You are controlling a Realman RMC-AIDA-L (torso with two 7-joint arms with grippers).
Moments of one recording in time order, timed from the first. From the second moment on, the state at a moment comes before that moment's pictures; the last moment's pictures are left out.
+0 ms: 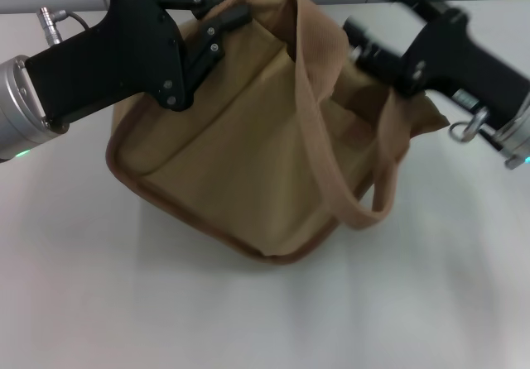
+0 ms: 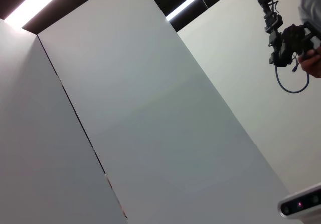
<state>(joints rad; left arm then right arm) -0.61 -2.07 0.71 0.42 1.50 1.88 -0.48 0.52 2.08 -1.08 -0.29 -1.04 -1.50 0.70</state>
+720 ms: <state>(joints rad) -0.62 -2.07 0.71 0.41 1.50 1.86 -0.48 0.48 2.09 -1.25 -0.35 -1.10 -1.52 0.65</state>
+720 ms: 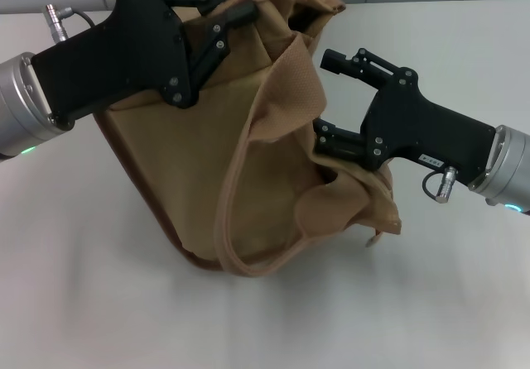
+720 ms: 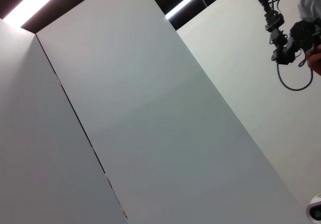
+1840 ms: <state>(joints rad) -0.64 -2.07 0.73 0.41 1.49 1.87 -0.48 0.53 2.09 -1.29 -0.28 -1.07 -1.52 0.43</state>
